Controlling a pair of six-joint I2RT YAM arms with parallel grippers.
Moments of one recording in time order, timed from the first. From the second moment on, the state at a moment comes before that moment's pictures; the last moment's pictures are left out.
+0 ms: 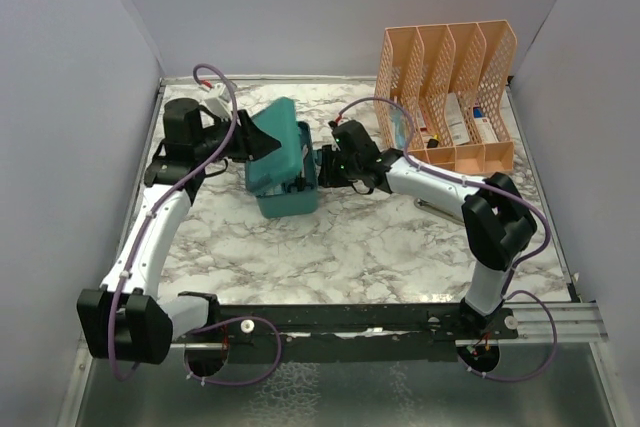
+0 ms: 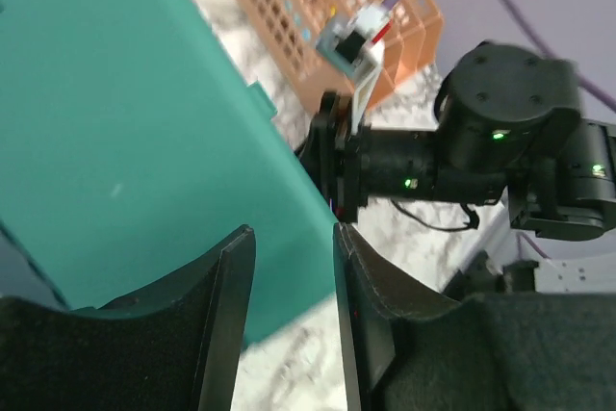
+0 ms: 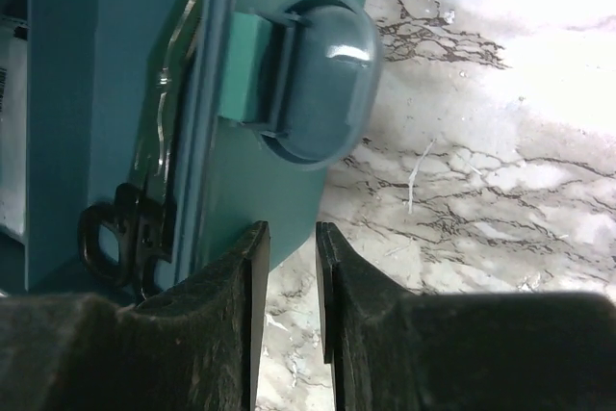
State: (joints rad) left arm -0.08 1.16 1.07 -0.24 0.72 -0.43; right arm 0.74 1.82 1.30 -0.23 -0.05 0.51
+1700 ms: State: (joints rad) left arm -0.04 1.39 0.99 -0.32 0.47 -0.44; right arm 0.68 1.79 1.28 0.06 -0.20 0.58
